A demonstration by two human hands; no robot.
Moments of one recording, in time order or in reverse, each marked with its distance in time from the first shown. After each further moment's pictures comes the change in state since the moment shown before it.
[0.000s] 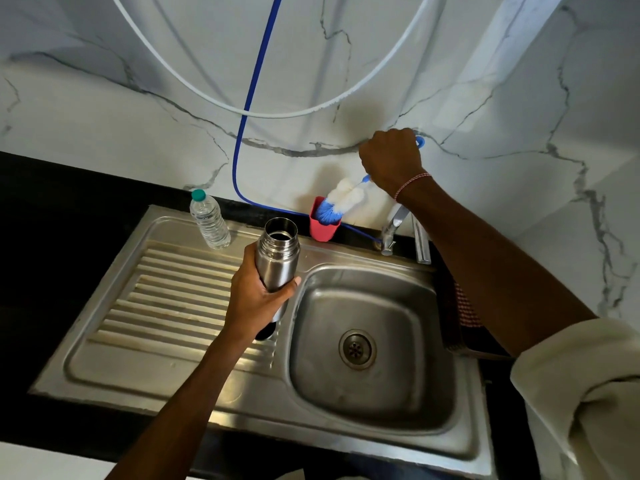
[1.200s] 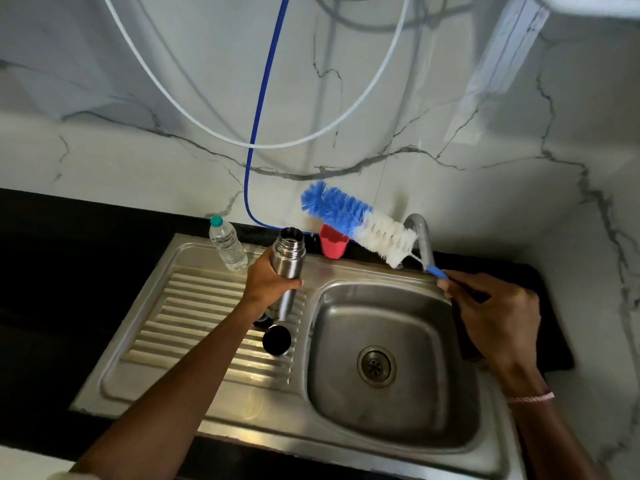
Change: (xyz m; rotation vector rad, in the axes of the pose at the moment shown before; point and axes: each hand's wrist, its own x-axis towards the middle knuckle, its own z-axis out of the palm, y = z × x) left_hand 0.064 -0.016 0.005 0.120 -0.128 -0.227; right_hand -0.249 0.007 0.044 1.028 0.358 0.691
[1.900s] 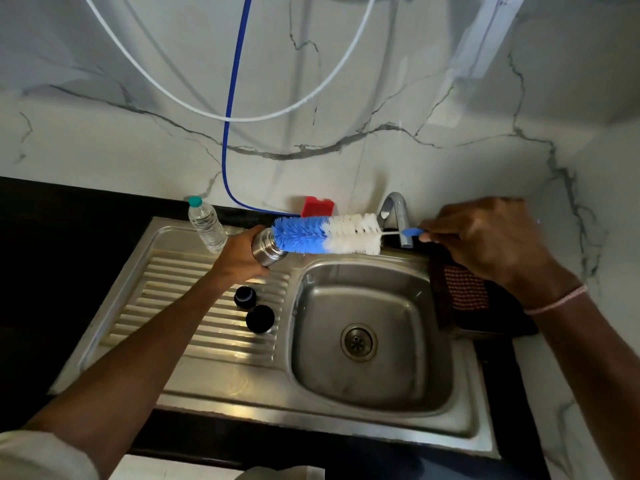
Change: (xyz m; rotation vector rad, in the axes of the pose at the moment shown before) left_hand 0.008 -0.001 -0.026 0.340 -0.173 0.228; right_hand 0.066 -0.030 -0.052 -0.491 -0.250 -0.766
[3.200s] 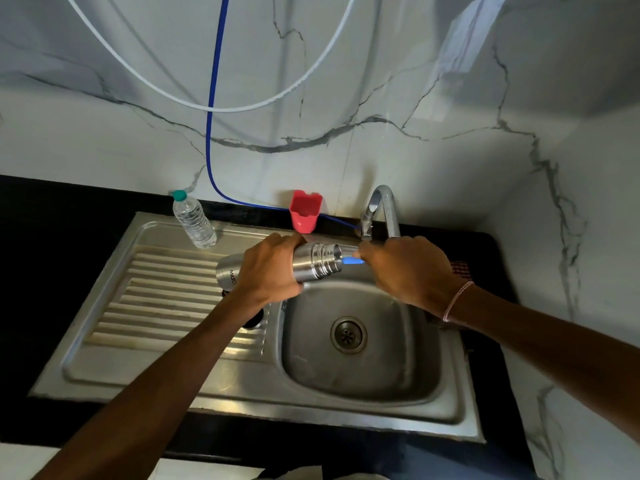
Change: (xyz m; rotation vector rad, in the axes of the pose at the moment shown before) left_hand -0.048 0.085 0.040 0.454 0.117 0.284; right_hand 0.000 -0.061 0.066 -0.120 -0.443 -0.060
